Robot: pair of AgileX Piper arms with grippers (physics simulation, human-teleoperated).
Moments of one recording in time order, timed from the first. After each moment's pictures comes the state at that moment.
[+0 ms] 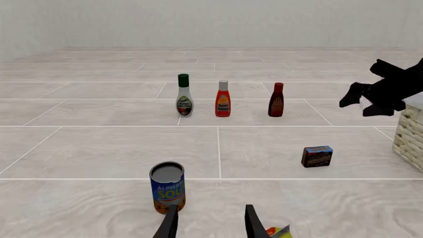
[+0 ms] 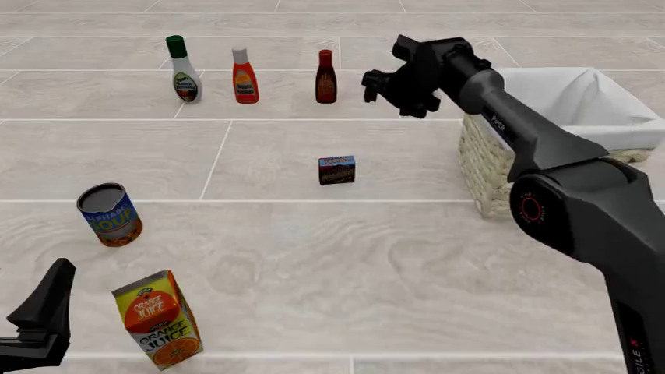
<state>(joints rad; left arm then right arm) 0.00 0.00 0.00 0.00 0.00 0.30 2.42 -2.38 0.80 0.50</state>
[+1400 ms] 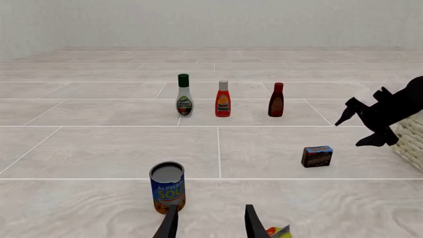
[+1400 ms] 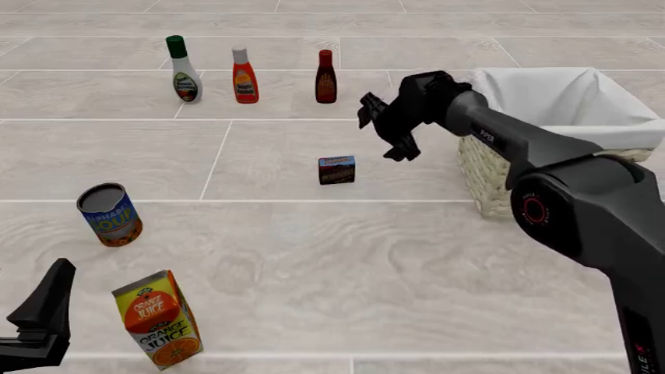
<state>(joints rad) 0.00 0.00 0.00 0.00 0.00 0.35 2.37 -2.12 0.72 1.13</state>
